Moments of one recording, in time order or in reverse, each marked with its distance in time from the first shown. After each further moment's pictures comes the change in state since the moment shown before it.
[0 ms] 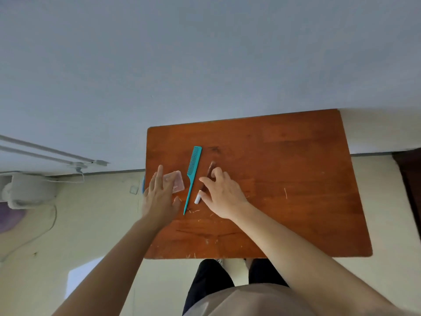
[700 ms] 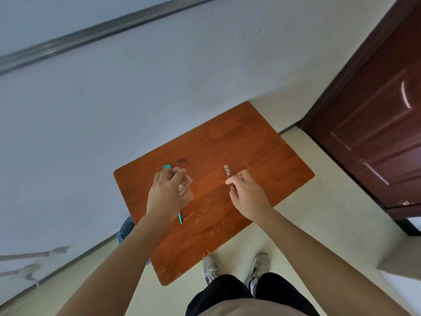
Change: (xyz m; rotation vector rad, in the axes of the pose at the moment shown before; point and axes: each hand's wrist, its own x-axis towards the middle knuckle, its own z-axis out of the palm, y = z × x) left_hand -0.001 0.021 -0.062 -0.115 0.172 0.671; right_hand -0.132 -0.028 -0.029 0.153 0.425 0.554
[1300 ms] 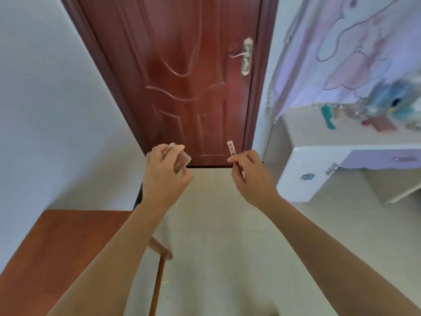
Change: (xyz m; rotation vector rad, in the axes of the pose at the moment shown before) left_hand -0.119 0.529 0.036 -0.390 0.185 1.088; right_hand -0.402 0.242 -0.226 0.067 1.028 0.653
